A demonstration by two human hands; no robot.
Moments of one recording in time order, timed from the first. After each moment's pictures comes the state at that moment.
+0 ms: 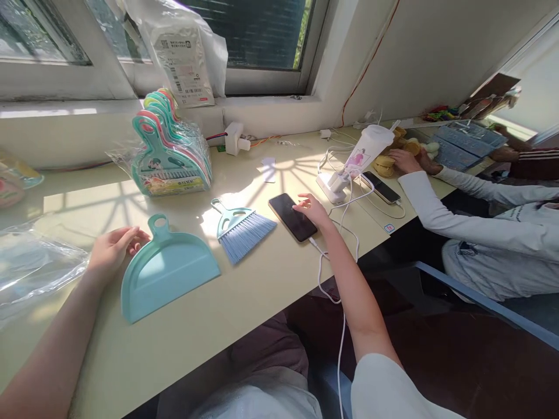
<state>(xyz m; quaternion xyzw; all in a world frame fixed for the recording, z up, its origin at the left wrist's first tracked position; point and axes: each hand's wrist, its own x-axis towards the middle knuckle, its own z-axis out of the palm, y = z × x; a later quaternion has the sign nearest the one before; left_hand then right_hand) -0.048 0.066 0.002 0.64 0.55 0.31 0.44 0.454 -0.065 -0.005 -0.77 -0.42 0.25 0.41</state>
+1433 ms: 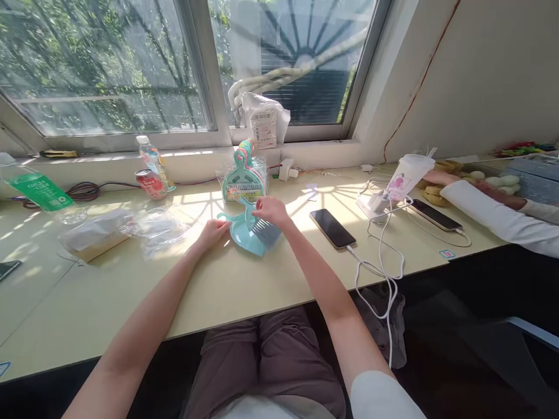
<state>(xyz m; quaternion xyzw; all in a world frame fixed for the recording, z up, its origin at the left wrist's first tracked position) -0.020 0.026 0.014 0.76 0.43 0.29 0.39 0.213 0.000 0.076 -0.66 -0.71 0.10 0.22</state>
